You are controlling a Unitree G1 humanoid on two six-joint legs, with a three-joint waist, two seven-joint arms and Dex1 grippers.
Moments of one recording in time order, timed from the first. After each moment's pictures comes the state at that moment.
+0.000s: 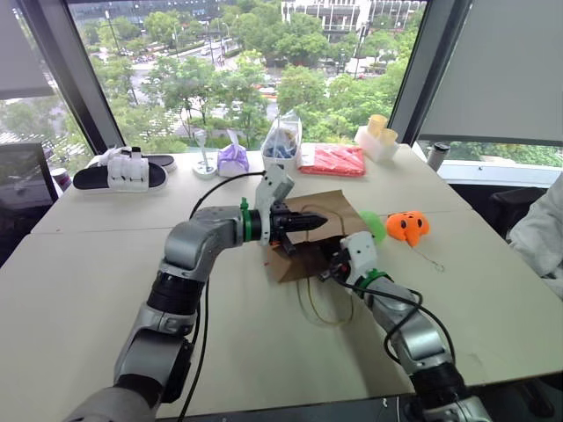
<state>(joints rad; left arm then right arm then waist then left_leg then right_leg) -0.88 0.20 -0.02 0.01 -0.47 0.99 -0.85 -0.41 -0.24 0.13 0.17 0.10 0.16 0.33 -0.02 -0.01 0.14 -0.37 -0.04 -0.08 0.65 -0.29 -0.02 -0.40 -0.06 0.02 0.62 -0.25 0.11</state>
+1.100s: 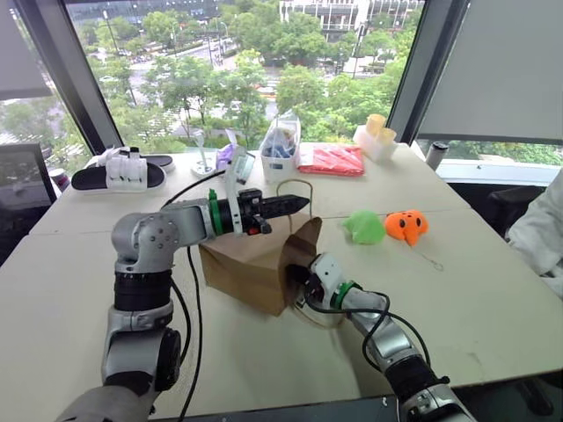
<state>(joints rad) -0.87 0.32 0.15 -0.05 -0.79 1.16 -0.77 -0.42 -0.21 0.21 0.39 -0.03 -0.09 0.54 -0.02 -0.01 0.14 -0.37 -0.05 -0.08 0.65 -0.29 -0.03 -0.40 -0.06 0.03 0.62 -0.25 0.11</state>
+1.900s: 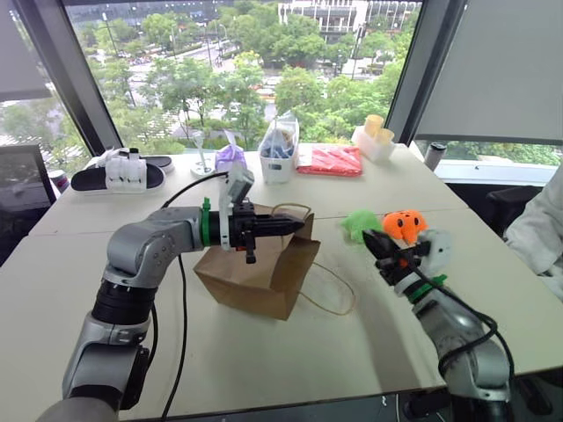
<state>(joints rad) -0.81 0.48 -0.03 -0.08 -0.70 0.90 -1.02 -0.28 -0.37 -0.21 -0.08 0.33 0.36 0.33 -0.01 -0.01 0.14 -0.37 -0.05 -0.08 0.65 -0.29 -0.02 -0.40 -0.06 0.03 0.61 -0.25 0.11</state>
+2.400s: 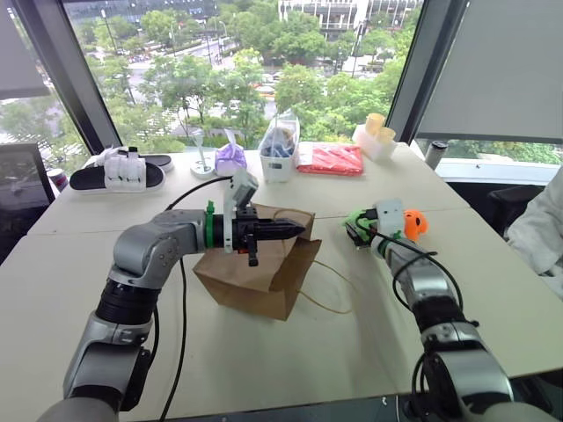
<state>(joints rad) -0.80 0.47 -0.06 -0.05 -0.67 0.88 -1.00 -0.86 -0.33 -0.07 0.85 0.06 0.18 0.19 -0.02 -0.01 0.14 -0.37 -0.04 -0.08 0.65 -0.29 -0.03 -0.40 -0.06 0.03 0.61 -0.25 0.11</state>
